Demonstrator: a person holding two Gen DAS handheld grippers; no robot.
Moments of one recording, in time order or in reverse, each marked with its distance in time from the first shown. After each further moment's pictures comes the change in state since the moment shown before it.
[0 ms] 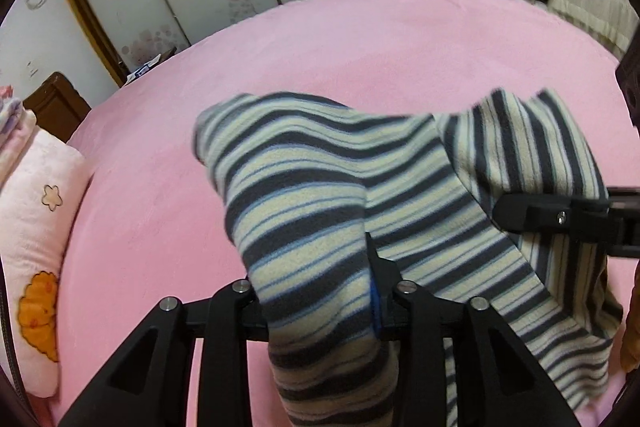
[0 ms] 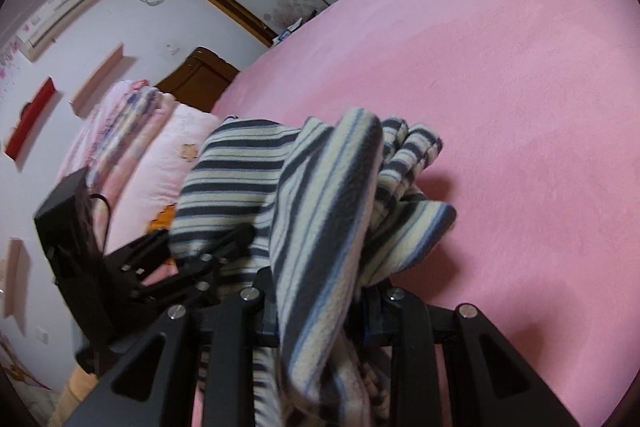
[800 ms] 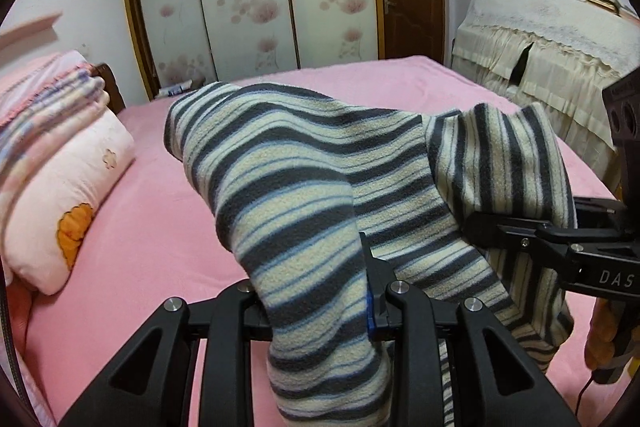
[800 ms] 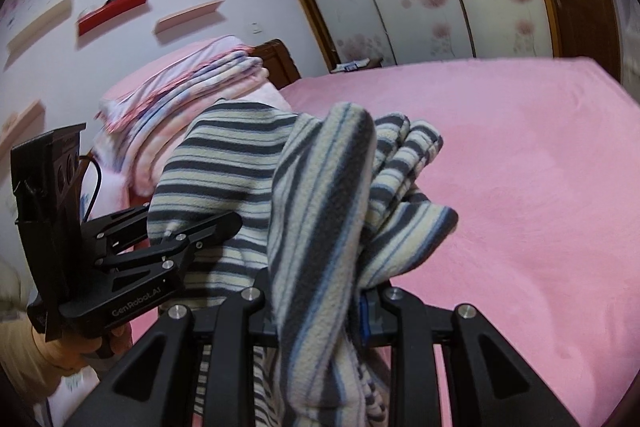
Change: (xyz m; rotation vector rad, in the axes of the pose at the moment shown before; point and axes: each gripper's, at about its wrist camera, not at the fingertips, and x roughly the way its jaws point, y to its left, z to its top) left arm -0.288 -0.019 -0.125 -0.161 -0.195 -0.053; right arm -0.197 0.157 -0.123 -0.393 -0.118 -0.058
